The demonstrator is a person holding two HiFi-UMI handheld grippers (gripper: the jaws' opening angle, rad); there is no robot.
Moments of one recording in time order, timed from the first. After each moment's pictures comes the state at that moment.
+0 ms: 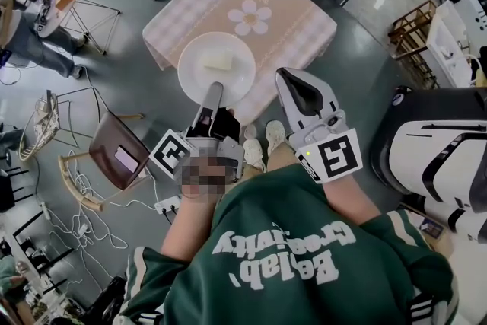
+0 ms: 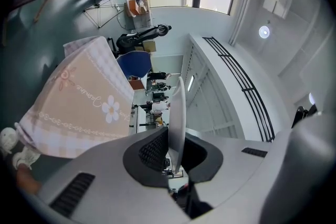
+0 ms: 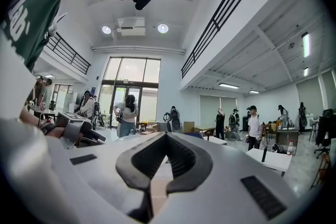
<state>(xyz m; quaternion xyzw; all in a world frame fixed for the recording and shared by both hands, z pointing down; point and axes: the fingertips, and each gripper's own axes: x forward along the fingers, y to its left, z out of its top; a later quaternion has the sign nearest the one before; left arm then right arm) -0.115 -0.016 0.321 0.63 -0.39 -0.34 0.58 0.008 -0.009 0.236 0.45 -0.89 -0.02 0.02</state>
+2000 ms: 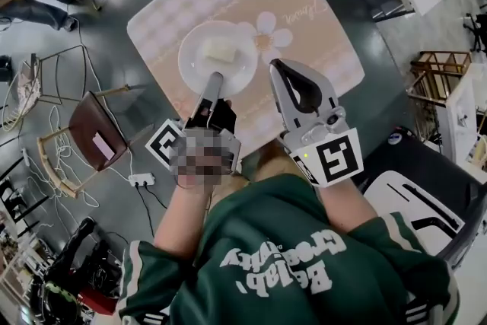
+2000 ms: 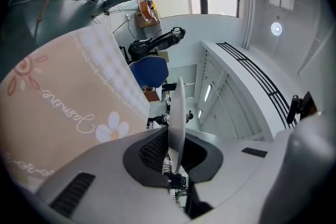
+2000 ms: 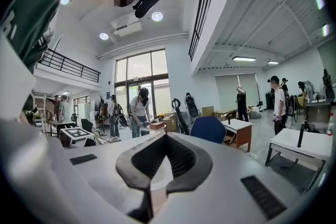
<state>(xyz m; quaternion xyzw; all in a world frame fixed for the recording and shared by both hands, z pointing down) -0.100 -0.218 0.438 0.57 -0.47 -0.34 0.57 0.003 -0.249 0.331 0.34 -0.94 0.07 0.04</state>
